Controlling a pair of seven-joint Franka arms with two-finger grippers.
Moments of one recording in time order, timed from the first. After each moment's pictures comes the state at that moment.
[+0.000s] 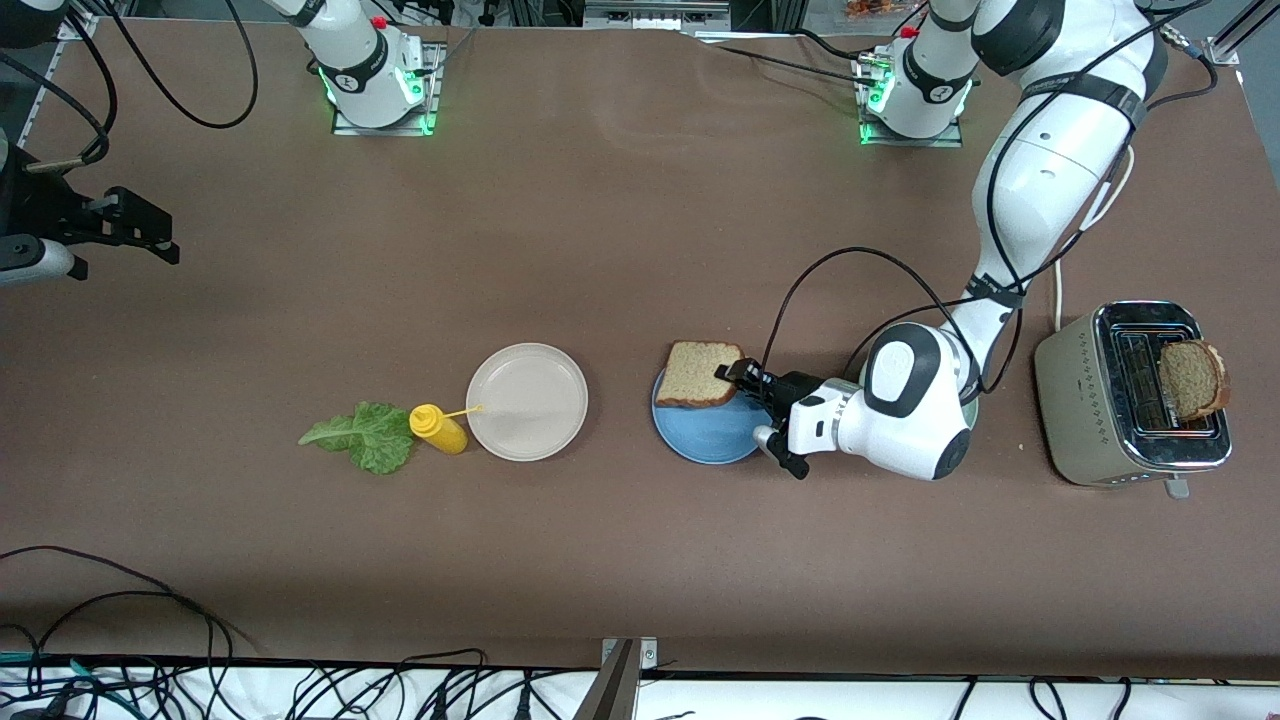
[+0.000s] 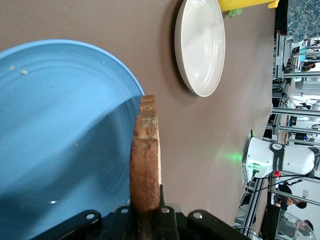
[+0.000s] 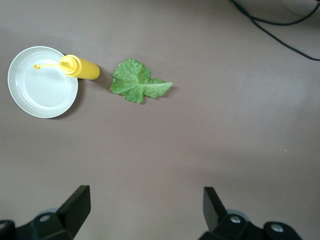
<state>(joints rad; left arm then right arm) 0.00 0.95 -0.43 -1.32 -0.58 1.87 0.48 0.14 0.06 -0.14 -1.55 0.00 1.61 -0.21</state>
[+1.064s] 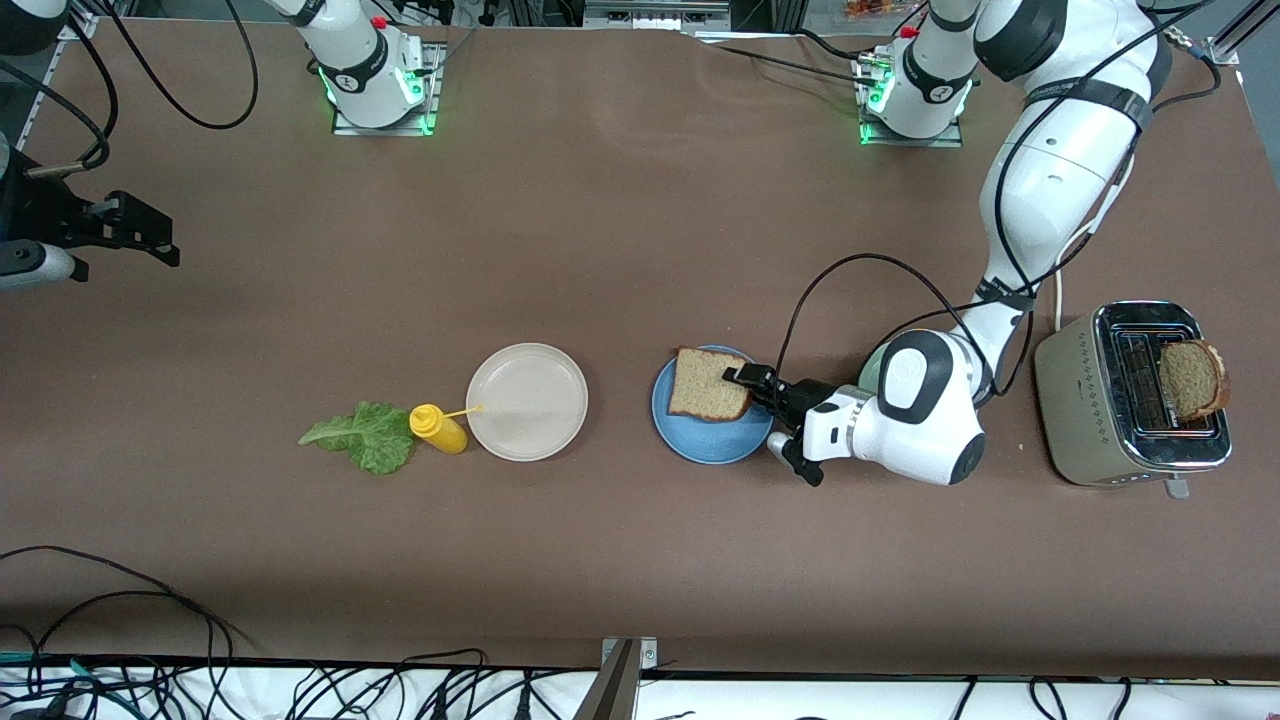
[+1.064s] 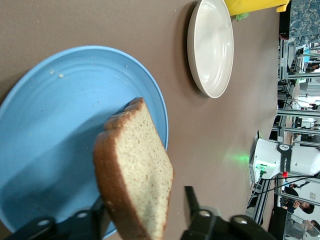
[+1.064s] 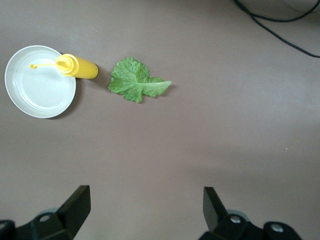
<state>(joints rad) 0.01 0.95 -0.41 -1.31 -0.58 1.87 0.51 0.13 0.07 -0.14 -1.55 0.00 1.61 -0.21</state>
